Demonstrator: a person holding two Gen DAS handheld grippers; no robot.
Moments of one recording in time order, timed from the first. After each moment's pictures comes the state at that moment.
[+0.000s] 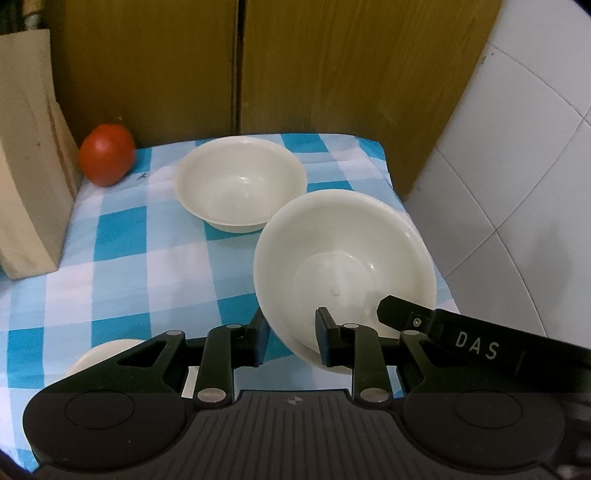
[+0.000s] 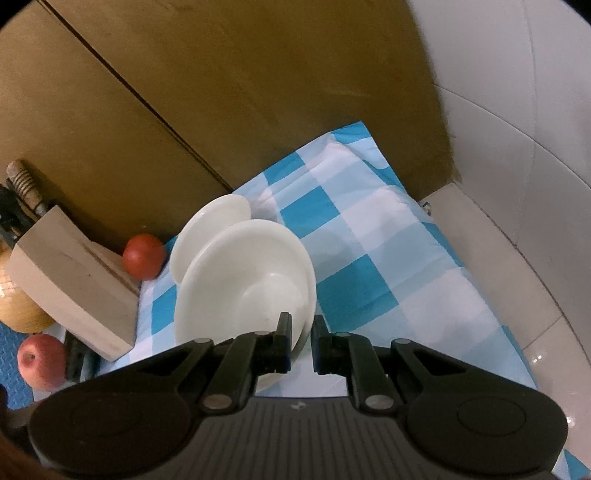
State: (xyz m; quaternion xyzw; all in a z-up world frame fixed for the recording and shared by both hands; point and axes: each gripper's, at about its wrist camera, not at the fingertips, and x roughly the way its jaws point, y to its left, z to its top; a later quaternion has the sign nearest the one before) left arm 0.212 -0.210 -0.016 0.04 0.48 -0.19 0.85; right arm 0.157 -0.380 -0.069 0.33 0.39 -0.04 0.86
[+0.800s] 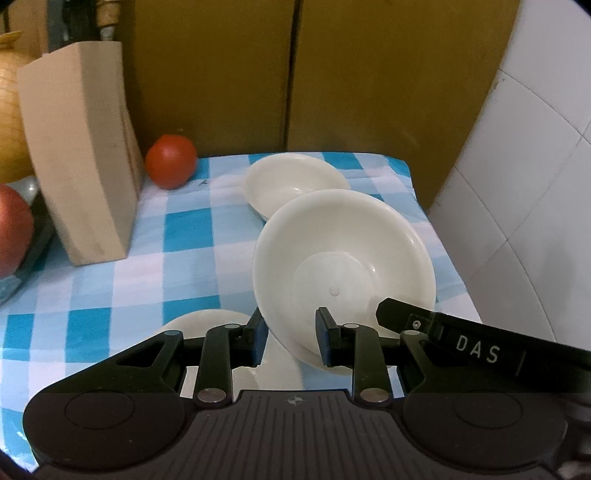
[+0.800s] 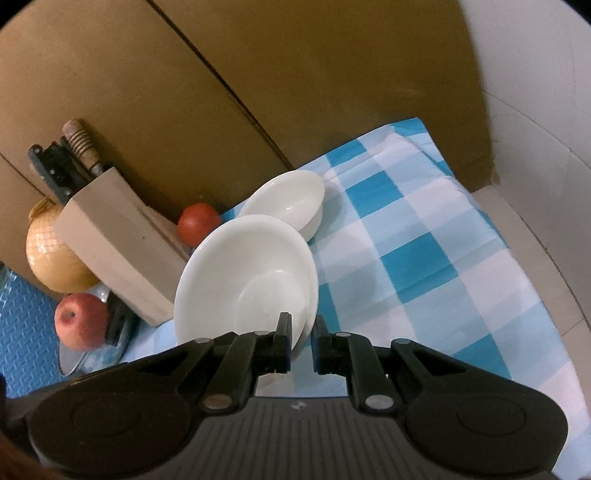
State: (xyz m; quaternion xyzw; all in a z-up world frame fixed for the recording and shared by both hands) left arm 0.186 -0.166 0.017 0.04 0.46 -0.16 0.87; right arm 0.140 -0.334 -0.050 0.31 0.38 0.02 0.87
